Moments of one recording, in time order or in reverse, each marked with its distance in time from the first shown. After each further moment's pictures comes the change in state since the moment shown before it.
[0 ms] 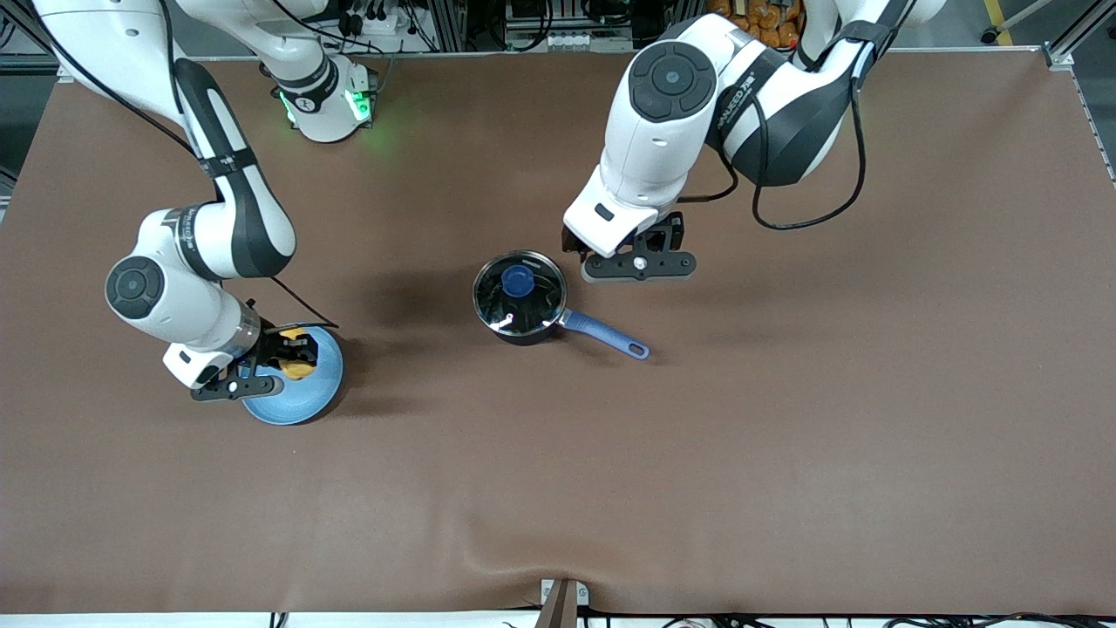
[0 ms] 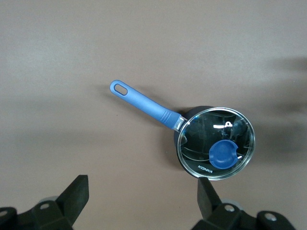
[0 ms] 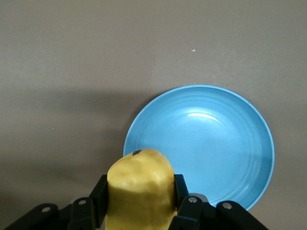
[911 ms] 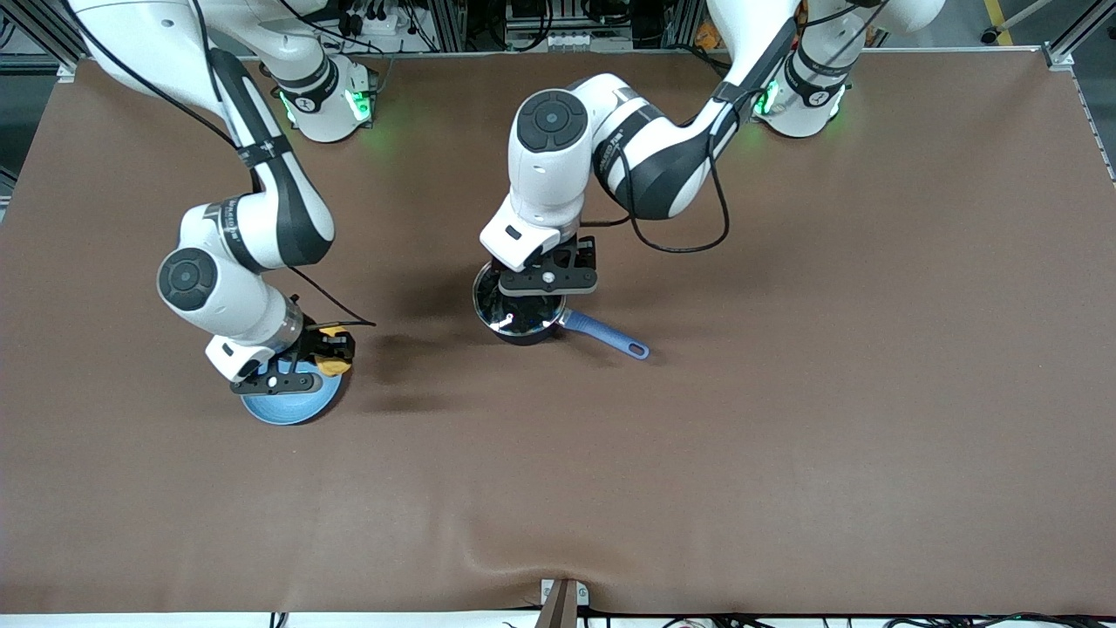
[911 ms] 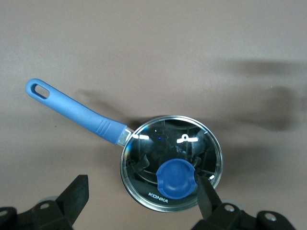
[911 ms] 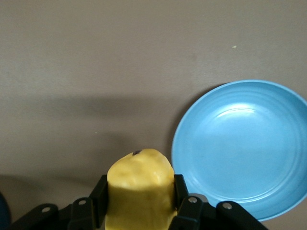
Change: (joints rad) left arm -0.256 0.194 0.157 0.067 0.000 0.217 -0.118; right arm 0.110 0.000 0.004 0.015 0.002 0.000 0.183
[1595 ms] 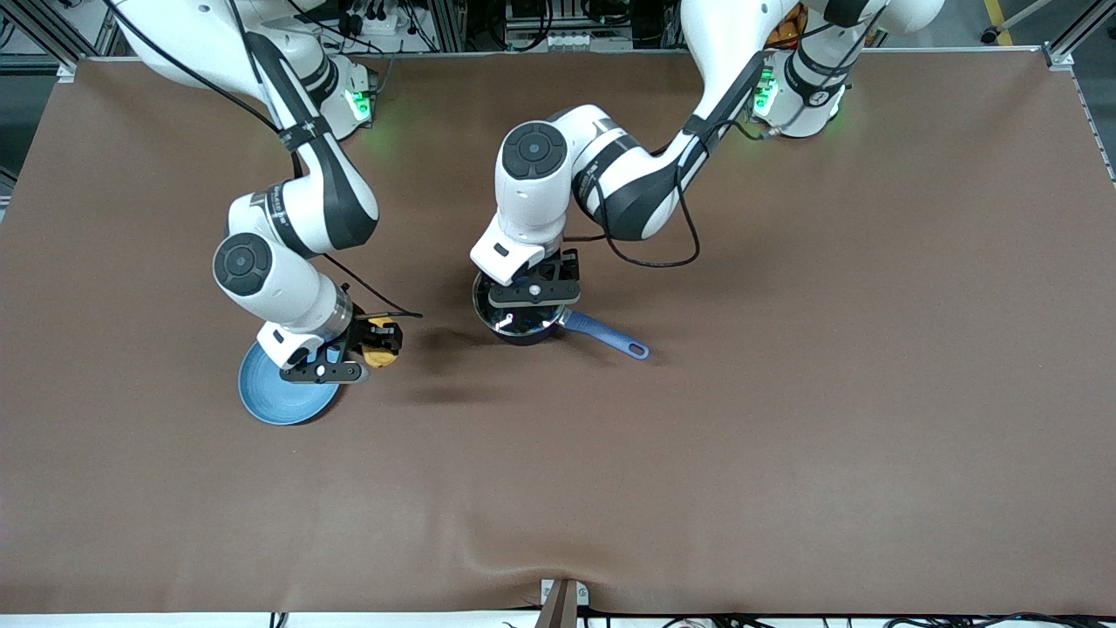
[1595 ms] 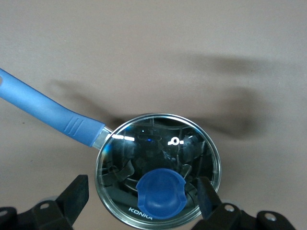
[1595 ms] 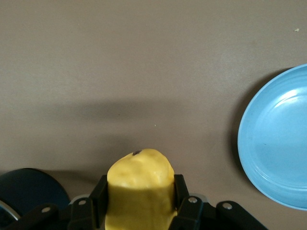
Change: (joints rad) left arm -0.033 0.095 -0.002 0.000 0.000 0.100 -0.056; right arm 0.104 0.000 0.002 0.024 0.063 0.000 0.109
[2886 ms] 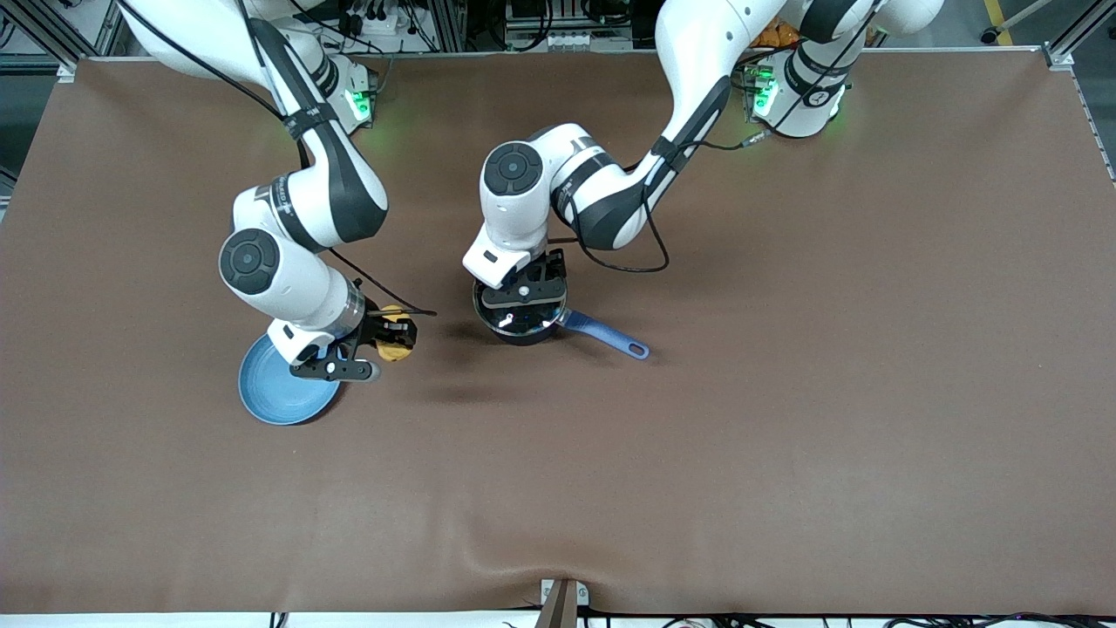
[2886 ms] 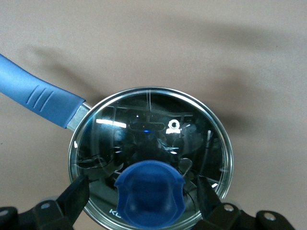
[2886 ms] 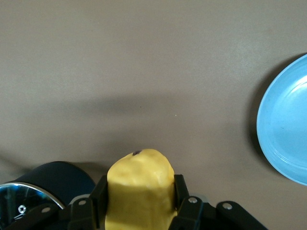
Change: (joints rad) left arm -0.041 0.072 0.000 -0.003 0.000 0.030 -0.084; right arm 0.030 0.000 -0.001 0.069 0.040 -0.093 0.065
